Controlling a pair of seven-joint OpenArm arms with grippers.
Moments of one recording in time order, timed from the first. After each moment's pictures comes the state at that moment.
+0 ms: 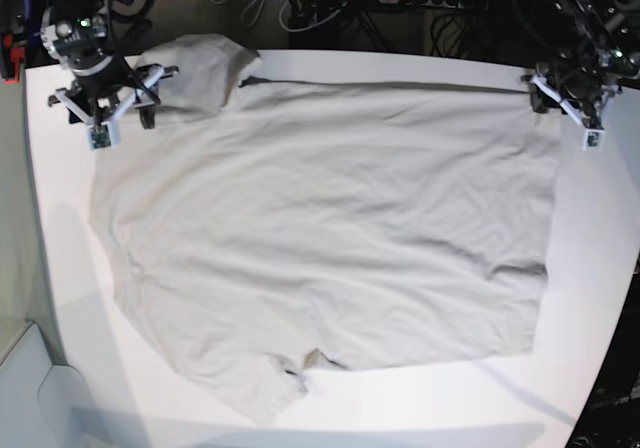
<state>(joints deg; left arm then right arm) 14.0 -8.8 -43.0 89.7 -13.7 -40.0 54.9 -29.8 8.1 16.5 113.1 5.5 17.2 -39.5</state>
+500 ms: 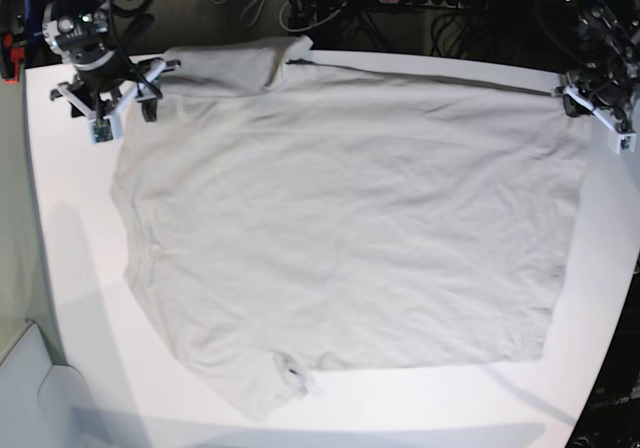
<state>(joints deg) 9.3 -12.8 -48.9 82.9 -12.6 -40.0 56.1 -30.9 8.0 16.3 113.1 5.6 17.2 -39.6</state>
